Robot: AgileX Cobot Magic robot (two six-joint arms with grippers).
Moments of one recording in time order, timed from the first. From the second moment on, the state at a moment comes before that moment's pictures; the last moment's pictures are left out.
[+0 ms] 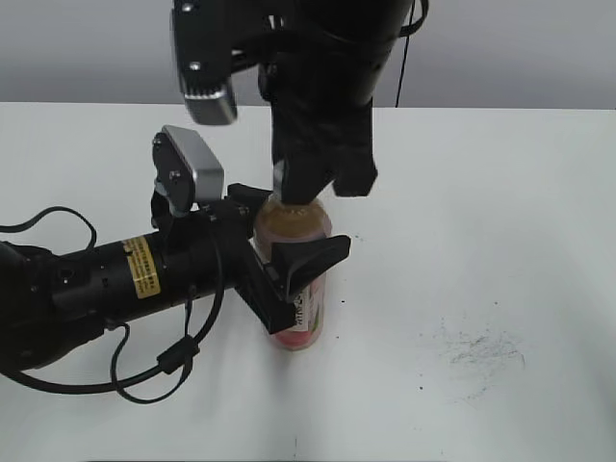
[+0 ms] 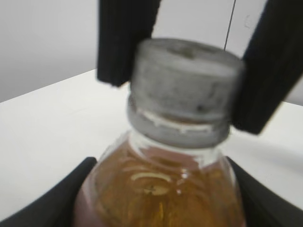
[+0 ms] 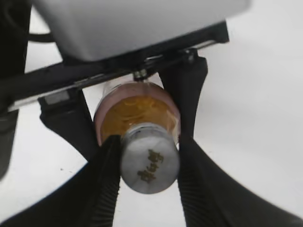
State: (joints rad) left arm -0.56 1.92 -0.60 0.61 -1.18 -0.26; right arm 0.78 1.87 -1.72 0.12 1.22 -1.17
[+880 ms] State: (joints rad) left arm -0.56 1.92 -0.59 0.61 -1.19 -0.25; right arm 0.77 1.87 -1.73 0.17 1.23 -2.47
